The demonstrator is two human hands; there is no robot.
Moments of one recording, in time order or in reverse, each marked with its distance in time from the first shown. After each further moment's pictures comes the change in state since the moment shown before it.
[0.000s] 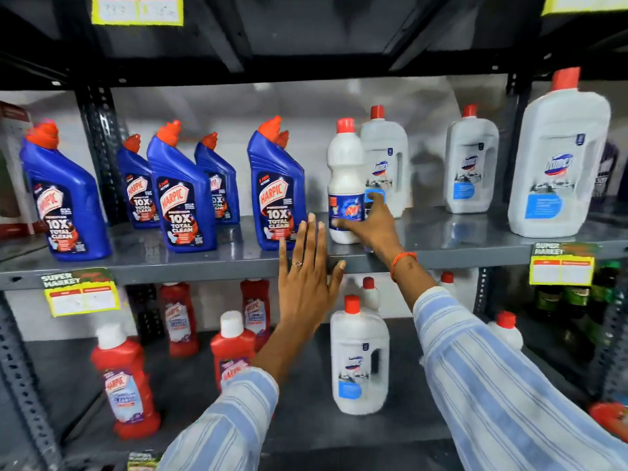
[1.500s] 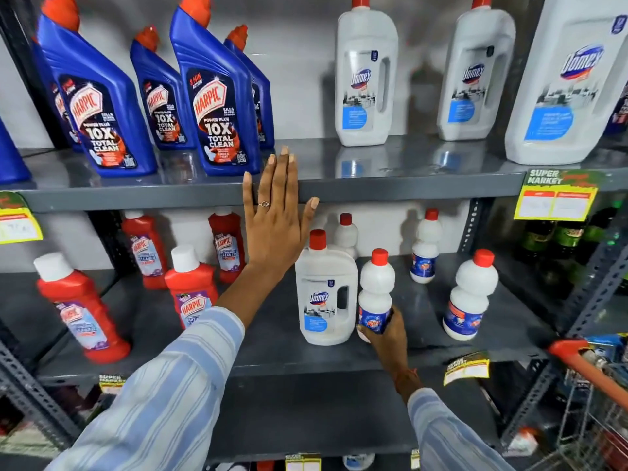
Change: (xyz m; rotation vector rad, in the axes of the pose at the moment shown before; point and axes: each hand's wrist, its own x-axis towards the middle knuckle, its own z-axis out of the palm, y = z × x) left_hand -0.009 0.025 0.044 0.069 0.164 0.017; right_hand -0.198 0.303 0.003 0.170 -0.025 0.437
